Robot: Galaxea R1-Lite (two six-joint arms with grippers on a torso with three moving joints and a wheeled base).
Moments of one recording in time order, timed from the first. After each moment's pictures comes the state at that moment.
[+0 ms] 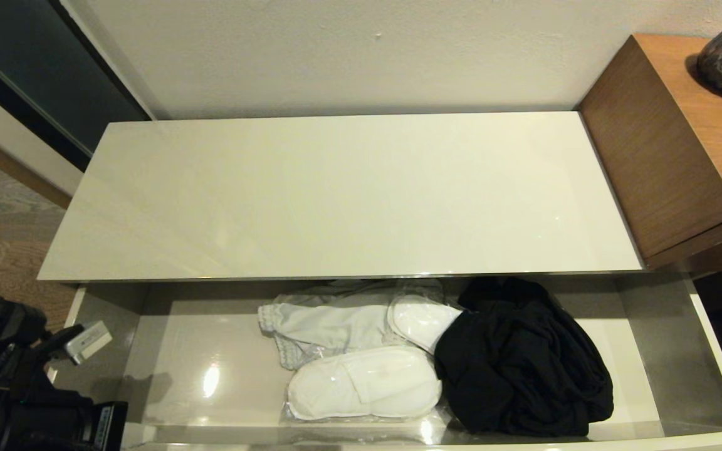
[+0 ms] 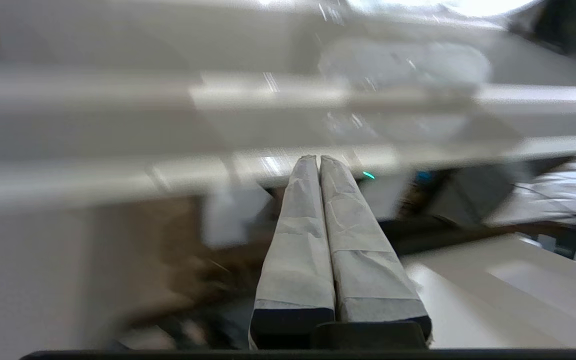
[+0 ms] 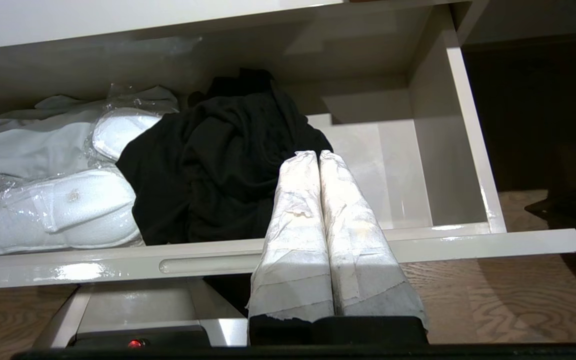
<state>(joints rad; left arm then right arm) -0.01 1.29 -0.57 0.30 -0.31 -0.13 0.00 0.00 0.00 -0.03 -0.01 0.06</state>
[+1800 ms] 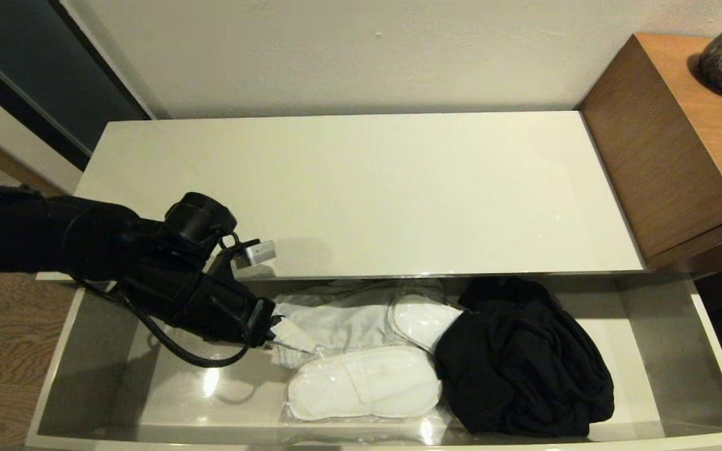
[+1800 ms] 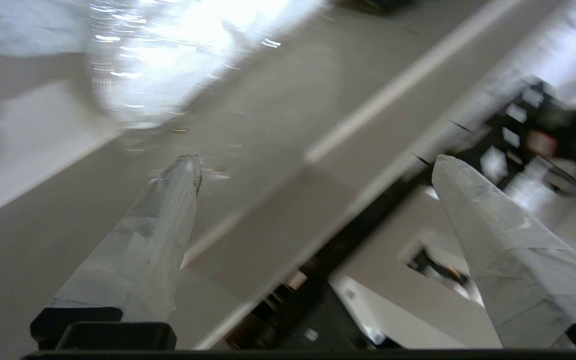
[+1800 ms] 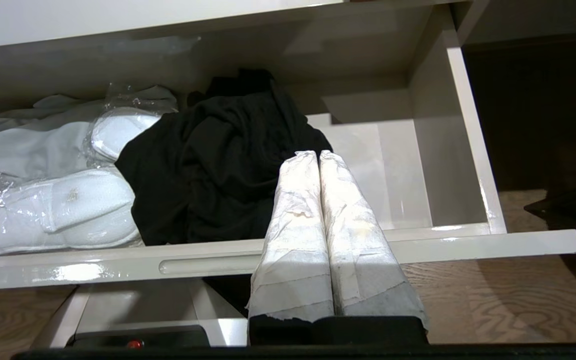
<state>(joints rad) -0.34 1.80 -1.21 0.51 -0.54 -0.04 0.00 0.00 0.00 -0.03 -0.01 0.06</state>
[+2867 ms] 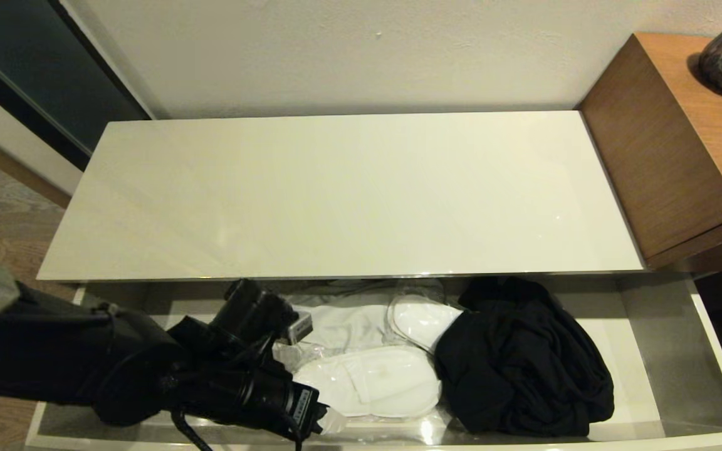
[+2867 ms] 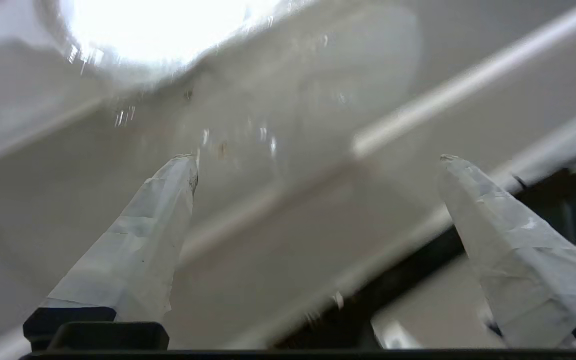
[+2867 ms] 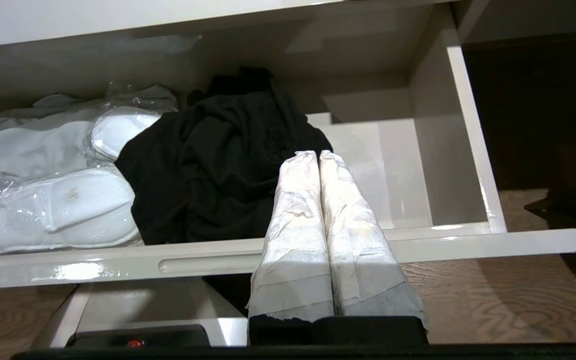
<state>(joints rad) -0.61 1.82 -0.77 -0.02 -0.21 -0.24 0.00 0.00 0.00 -0.03 -0.01 0.06</state>
